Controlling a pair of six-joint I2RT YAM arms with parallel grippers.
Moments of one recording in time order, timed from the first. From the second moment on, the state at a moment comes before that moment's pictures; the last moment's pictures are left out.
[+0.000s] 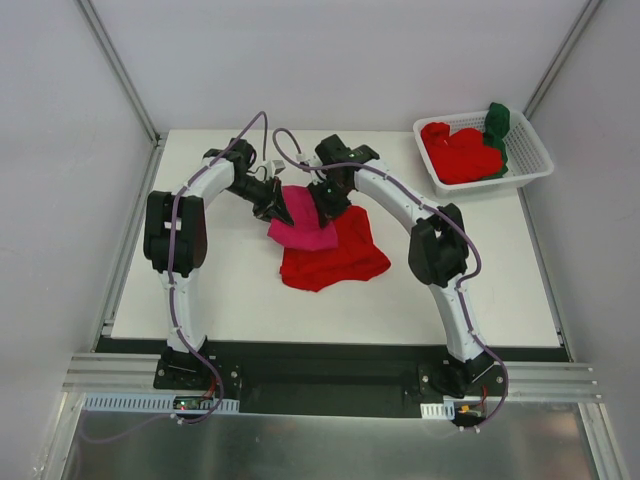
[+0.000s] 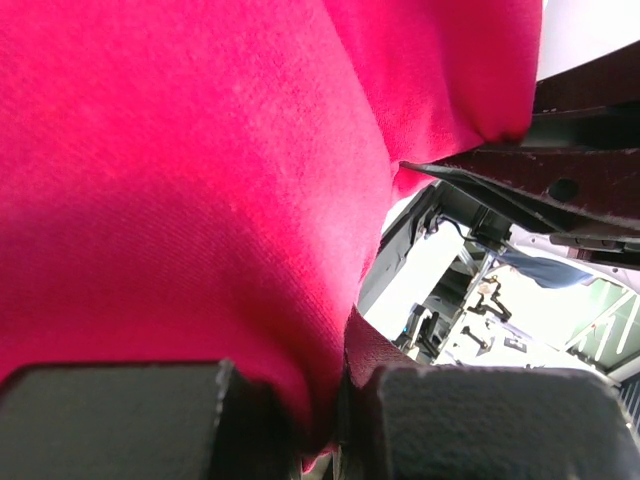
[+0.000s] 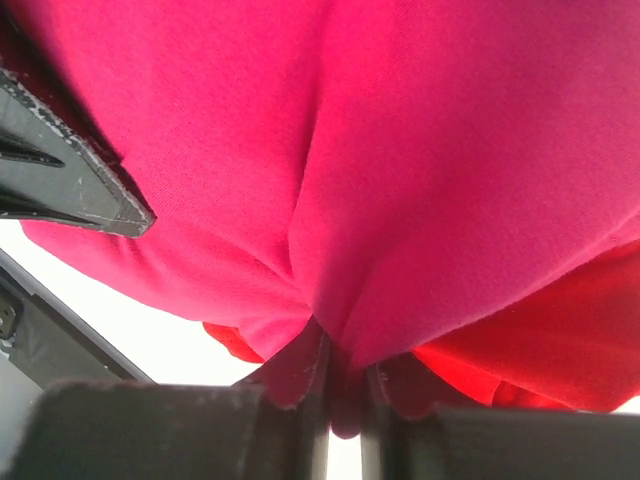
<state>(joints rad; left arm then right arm) -0.17 2.10 1.66 -0.96 0.93 -0.19 0.64 2.28 2.13 -1.06 -0.27 0.02</state>
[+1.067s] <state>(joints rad) -0.17 2.07 1.66 -0.97 0.96 -0.17 0.65 2.21 2.02 -1.12 -0.29 -0.04</state>
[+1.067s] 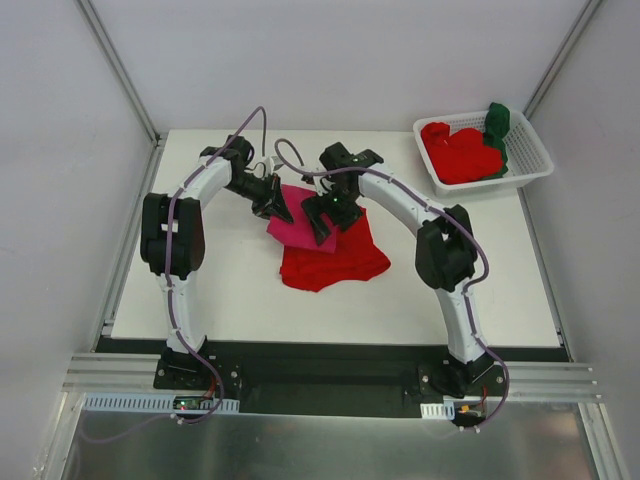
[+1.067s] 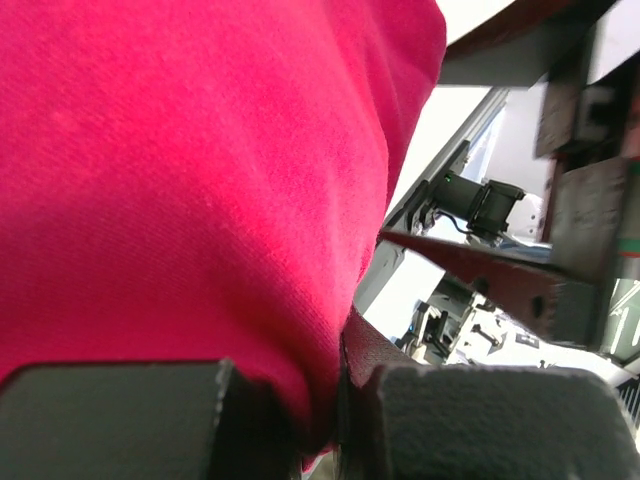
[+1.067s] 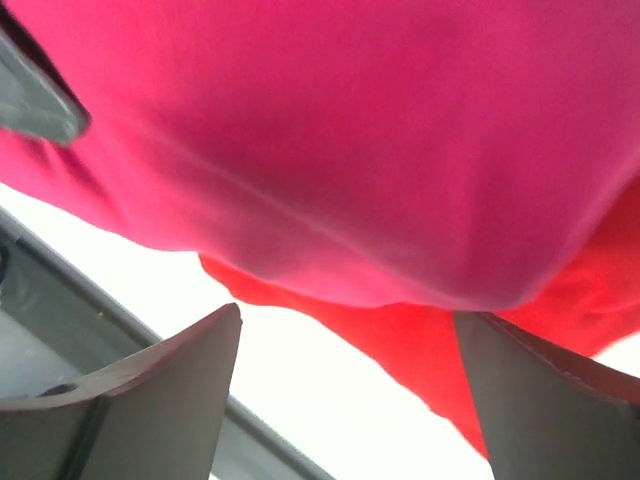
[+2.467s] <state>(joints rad) -0.19 2.06 1.64 -0.97 0.97 -0.15 0.61 2.29 1.94 -1.05 -0.46 0.09</state>
